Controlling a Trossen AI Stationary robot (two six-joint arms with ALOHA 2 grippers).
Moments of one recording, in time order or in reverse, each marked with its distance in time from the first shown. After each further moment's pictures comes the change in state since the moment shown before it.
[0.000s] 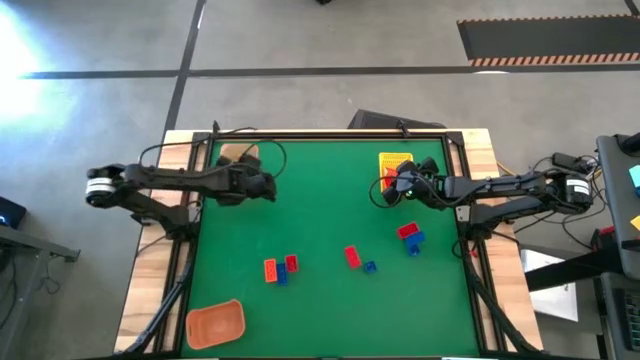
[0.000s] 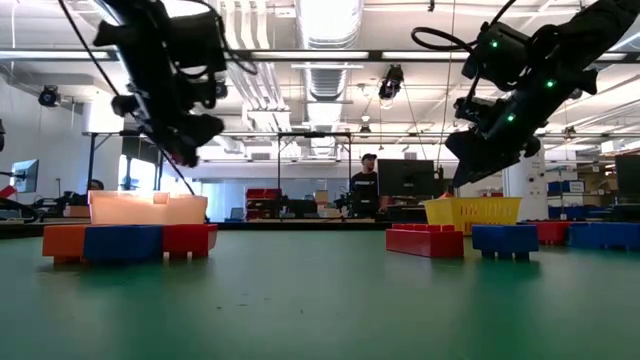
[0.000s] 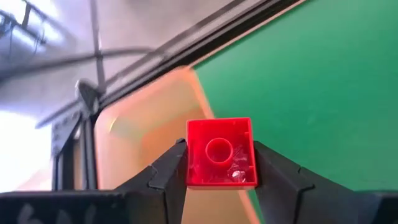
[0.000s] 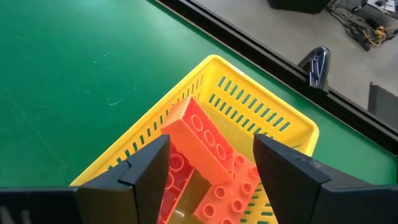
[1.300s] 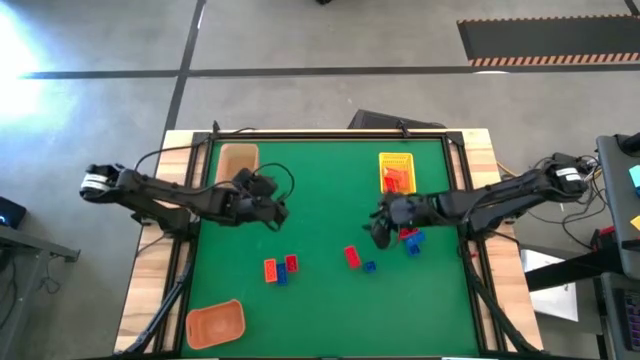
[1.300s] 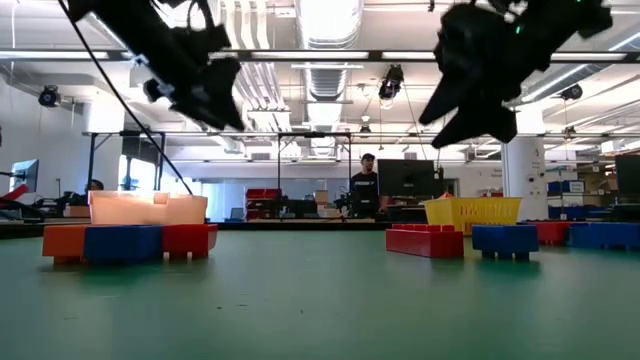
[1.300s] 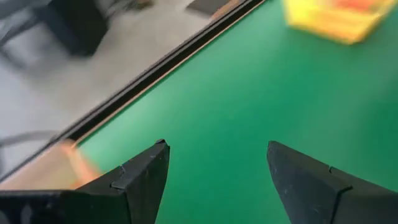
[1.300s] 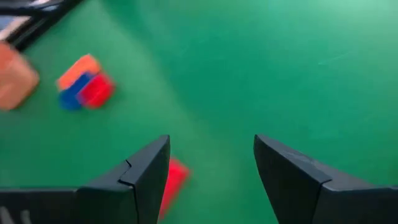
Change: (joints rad) left arm -0.278 -0.053 -0.028 0.388 0.014 0.244; right arm 0.384 0.057 0.214 -0.030 -0.417 0.375
